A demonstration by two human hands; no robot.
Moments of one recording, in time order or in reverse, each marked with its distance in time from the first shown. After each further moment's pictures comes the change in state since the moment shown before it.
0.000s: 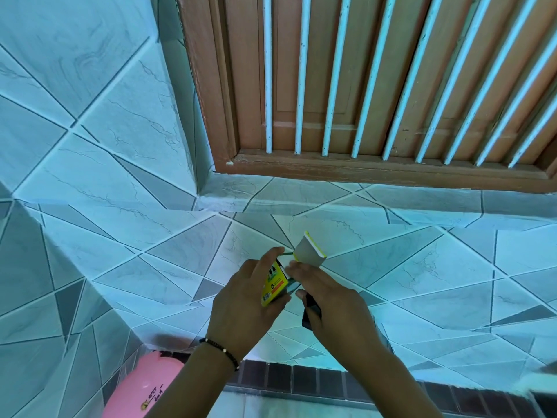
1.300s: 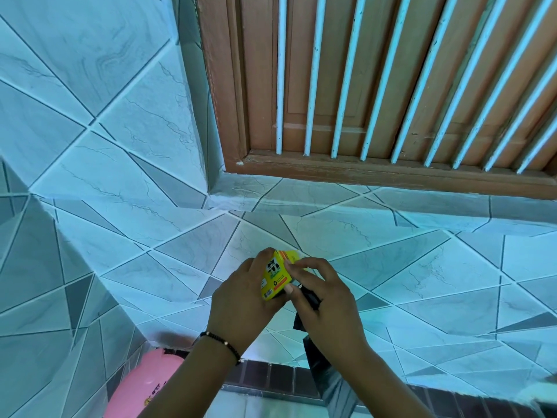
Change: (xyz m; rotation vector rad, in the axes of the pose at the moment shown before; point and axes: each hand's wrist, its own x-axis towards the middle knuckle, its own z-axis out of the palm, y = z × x) left_hand -0.001 -0.002 -0.013 -0.026 0.012 -0.118; right_hand 0.005 -0.017 0.018 0.324 0.027 0.234
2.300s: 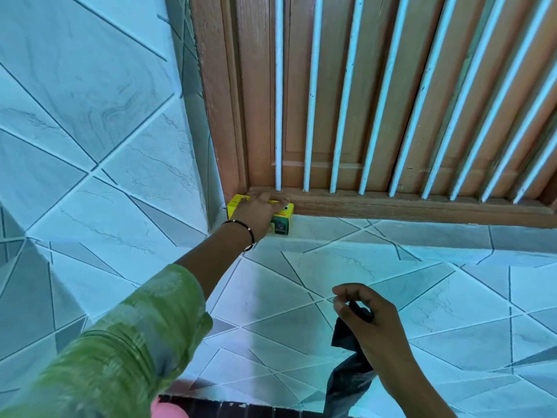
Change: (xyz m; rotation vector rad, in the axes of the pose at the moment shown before) left_hand 0.229 -0.018 -0.023 0.537 -0.130 0.398; right_hand 0.028 0.017 -0.041 0.421 0.108 0.328
